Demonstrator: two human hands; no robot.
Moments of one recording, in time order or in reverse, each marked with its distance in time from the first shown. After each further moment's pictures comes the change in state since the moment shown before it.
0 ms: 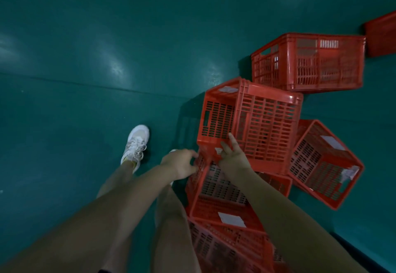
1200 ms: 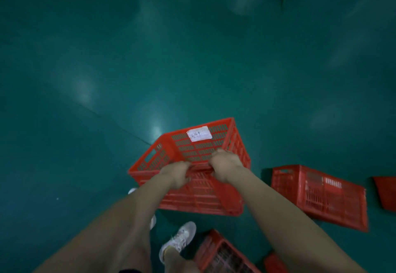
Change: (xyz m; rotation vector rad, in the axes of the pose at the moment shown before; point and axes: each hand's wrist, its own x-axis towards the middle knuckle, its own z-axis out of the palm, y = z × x) left_hand -0.222 -0.021 -0.192 -0.029 0.516 -0.120; right_hand -0.176 0.079 -0.311 0.208 0.649 0.017
